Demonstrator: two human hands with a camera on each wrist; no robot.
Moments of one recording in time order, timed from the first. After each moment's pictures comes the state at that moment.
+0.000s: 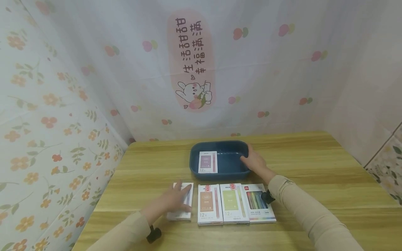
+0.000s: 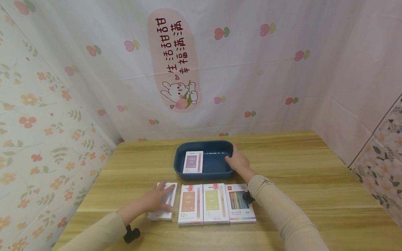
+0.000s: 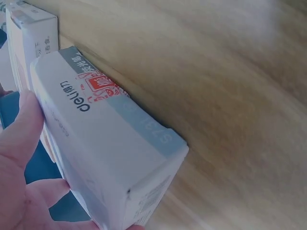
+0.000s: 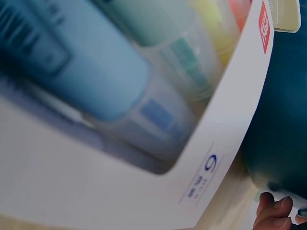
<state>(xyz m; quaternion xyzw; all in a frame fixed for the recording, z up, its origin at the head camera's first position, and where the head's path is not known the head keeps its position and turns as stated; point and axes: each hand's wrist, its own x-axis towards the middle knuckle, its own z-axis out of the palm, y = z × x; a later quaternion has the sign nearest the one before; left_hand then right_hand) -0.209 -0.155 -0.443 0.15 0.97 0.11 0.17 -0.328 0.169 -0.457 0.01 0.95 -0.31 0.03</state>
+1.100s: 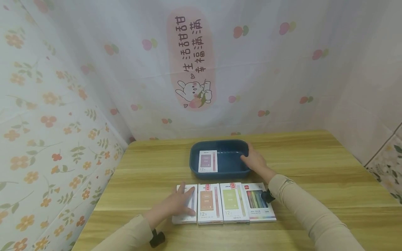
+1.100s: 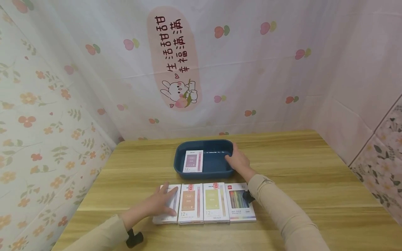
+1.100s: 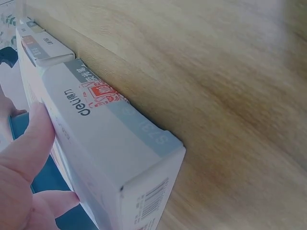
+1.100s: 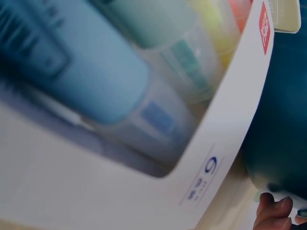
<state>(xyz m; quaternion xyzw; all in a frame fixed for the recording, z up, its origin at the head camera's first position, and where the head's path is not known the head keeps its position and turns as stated) -0.197 -0.142 -0.449 0.13 0.96 0.15 0.18 -0.327 0.168 -0.457 0.02 0.95 -0.31 0.03</state>
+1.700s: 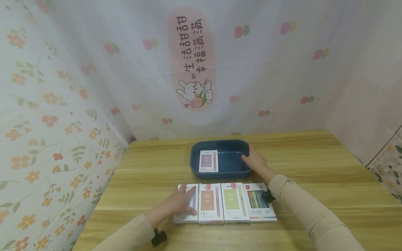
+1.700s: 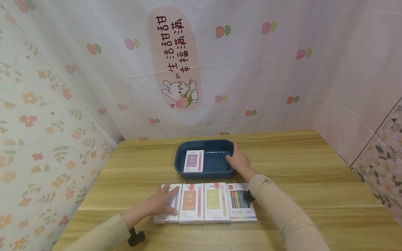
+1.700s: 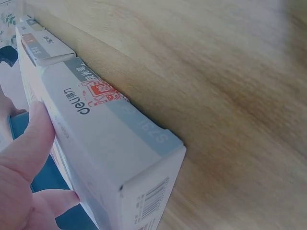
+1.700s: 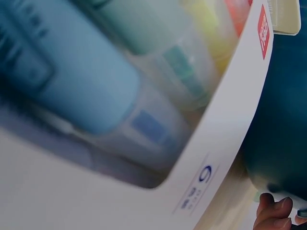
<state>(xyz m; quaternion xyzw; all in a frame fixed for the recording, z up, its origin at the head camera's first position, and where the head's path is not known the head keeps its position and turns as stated) -0.197 -0.139 -0.446 0.13 0.96 0.15 0.19 -0.328 0.168 -0.456 0.02 0.95 -0.30 0.03</state>
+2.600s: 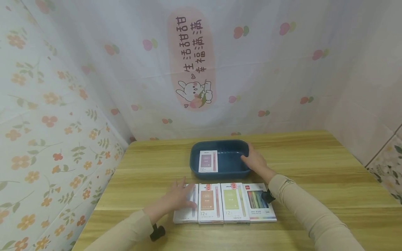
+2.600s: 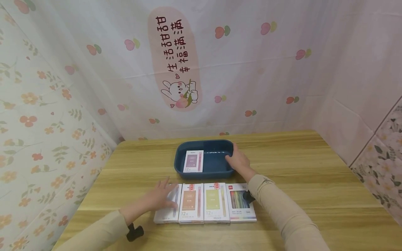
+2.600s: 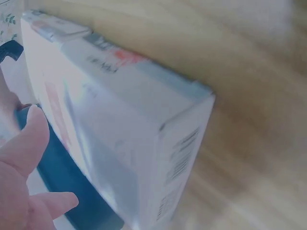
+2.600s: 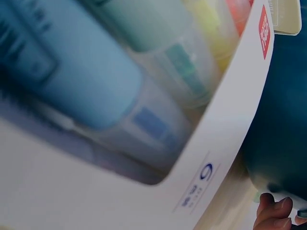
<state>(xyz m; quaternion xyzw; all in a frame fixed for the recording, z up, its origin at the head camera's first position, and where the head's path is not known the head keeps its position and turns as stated) -0.205 -0.139 -0.433 0.16 0.97 0.12 0.13 -0.327 0.169 -0.457 0.02 0.95 -0.31 0.03</state>
